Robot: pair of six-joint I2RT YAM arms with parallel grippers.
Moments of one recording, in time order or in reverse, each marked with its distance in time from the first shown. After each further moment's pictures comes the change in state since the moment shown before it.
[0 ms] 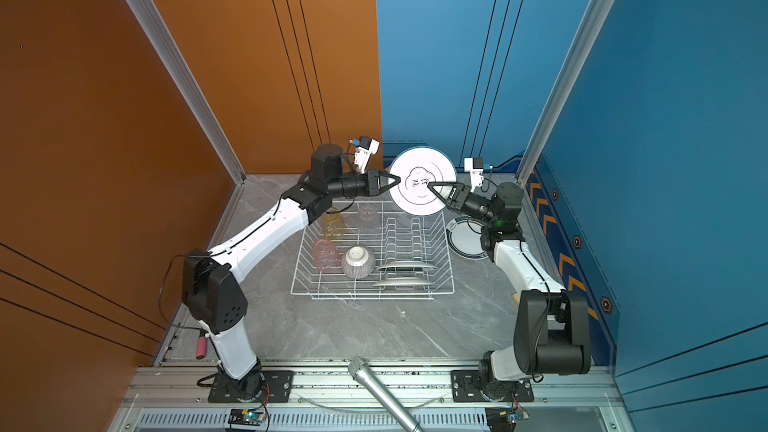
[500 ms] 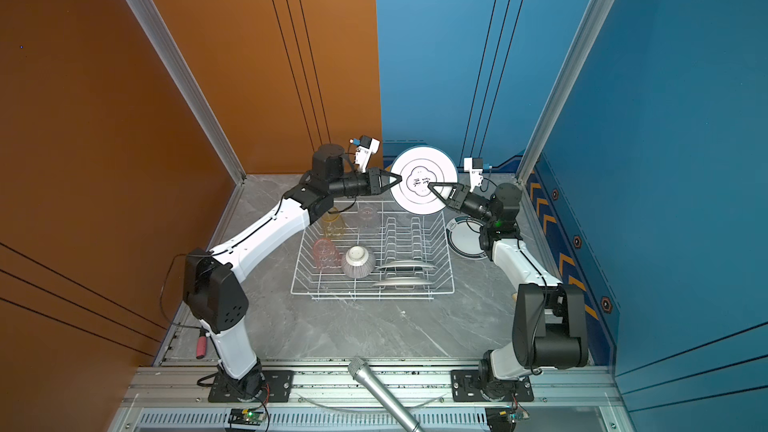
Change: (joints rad) left arm -0.006 0.003 0.001 0.012 -0.009 -0.025; right arm -0.005 0.026 -0.005 0.030 0.007 -0.003
